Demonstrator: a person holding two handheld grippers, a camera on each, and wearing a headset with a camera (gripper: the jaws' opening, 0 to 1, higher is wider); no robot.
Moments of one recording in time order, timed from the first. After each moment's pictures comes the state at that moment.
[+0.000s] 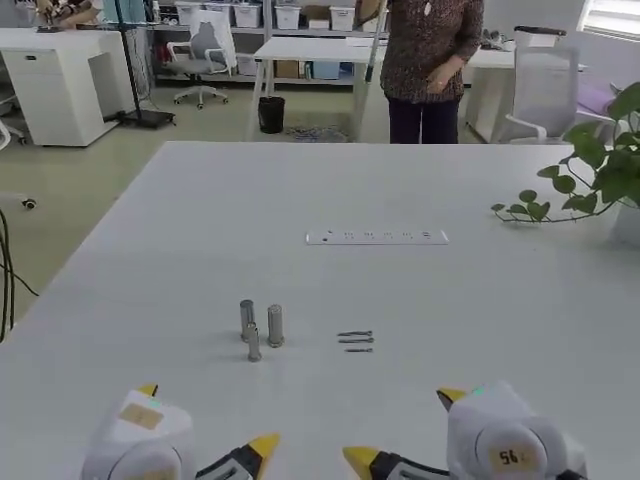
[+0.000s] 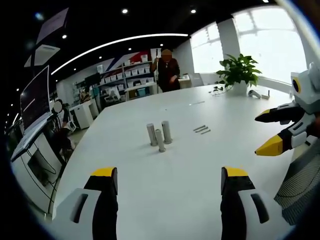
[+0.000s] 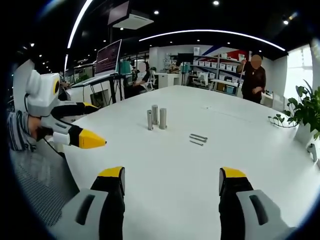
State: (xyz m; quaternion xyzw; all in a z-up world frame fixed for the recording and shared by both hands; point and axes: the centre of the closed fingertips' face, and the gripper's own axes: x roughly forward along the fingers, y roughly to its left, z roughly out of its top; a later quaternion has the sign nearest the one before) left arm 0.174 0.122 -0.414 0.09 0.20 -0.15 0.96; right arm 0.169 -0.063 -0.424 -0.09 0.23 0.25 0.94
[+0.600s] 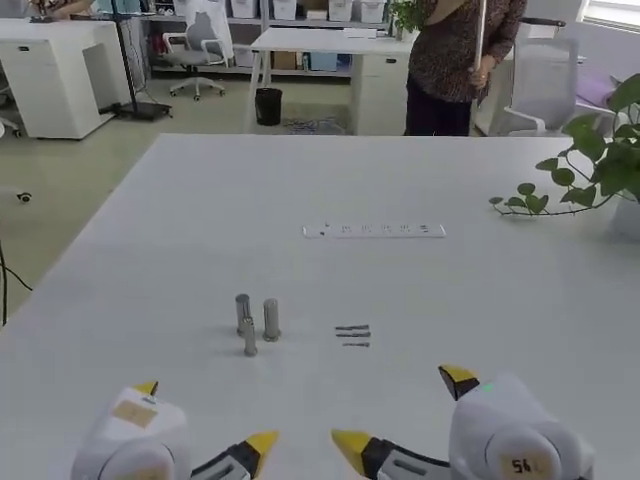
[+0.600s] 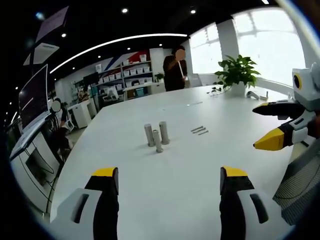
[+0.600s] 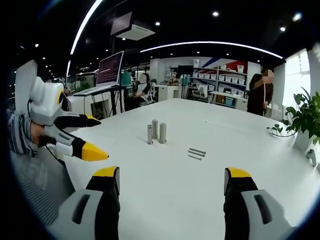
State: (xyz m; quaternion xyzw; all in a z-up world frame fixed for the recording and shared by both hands) left arm 0.174 0.117 -0.413 0.09 0.20 -0.16 0.96; right arm 0.175 -0.061 -0.400 -0.08 0.17 0.25 0.95
